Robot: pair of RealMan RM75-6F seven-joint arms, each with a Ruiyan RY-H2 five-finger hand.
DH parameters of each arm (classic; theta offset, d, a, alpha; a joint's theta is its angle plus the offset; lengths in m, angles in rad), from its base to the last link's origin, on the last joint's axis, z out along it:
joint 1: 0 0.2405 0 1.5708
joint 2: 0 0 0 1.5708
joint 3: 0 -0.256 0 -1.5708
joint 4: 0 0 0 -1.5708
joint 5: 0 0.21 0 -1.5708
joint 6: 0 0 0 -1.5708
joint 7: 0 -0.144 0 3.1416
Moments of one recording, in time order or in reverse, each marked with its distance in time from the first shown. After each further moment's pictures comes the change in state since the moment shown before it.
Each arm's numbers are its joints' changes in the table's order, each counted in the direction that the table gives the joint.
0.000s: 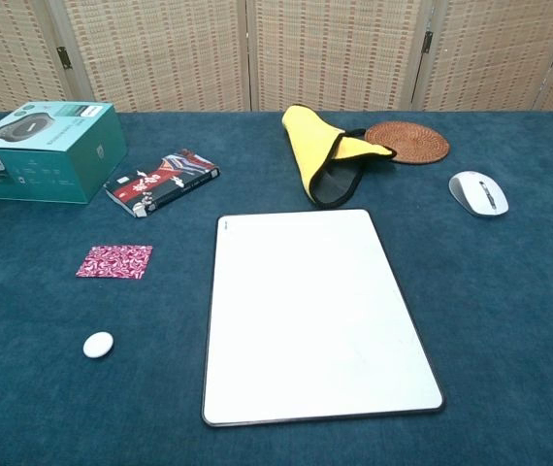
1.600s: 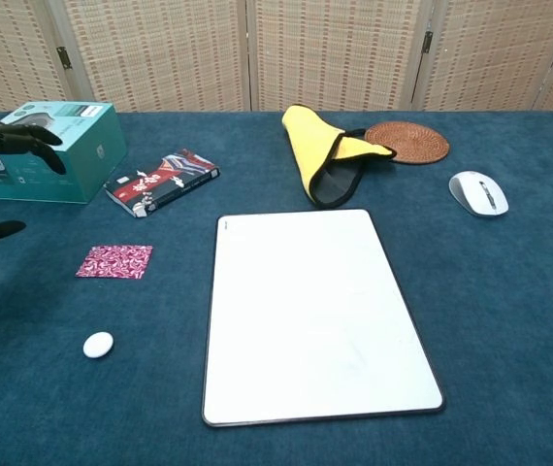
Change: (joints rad) left arm -0.322 0.103 0.106 0.008 -0.120 -0.383 -0.178; right arm 0.019 -0.020 -0.004 -0.025 0.017 -0.028 -0.034
